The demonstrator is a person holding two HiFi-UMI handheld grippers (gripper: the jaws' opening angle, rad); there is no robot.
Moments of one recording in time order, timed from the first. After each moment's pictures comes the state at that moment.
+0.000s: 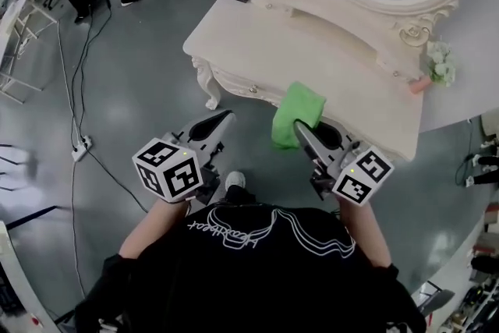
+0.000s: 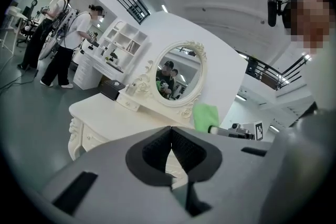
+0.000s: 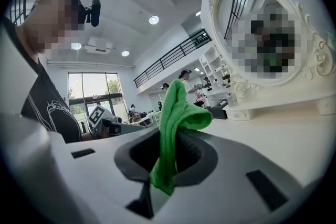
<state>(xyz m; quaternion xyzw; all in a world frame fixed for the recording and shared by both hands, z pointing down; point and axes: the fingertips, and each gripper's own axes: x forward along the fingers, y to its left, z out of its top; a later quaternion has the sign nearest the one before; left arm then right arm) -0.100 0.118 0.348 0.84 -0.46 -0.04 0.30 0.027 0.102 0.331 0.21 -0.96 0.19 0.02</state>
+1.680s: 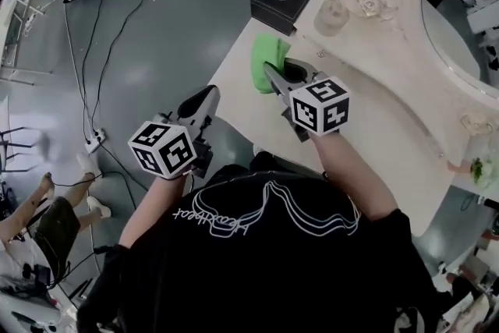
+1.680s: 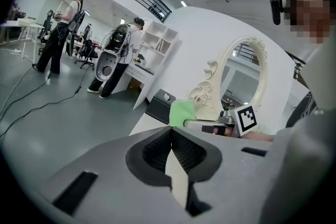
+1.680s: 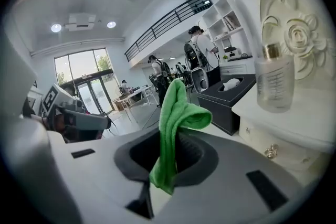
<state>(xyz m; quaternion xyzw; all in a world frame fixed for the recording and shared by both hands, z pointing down) -0.301 -0.168 0.445 0.75 -0.57 -0.01 0.33 -0.221 -0.259 0.474 0.19 -0.94 0.22 0.18</state>
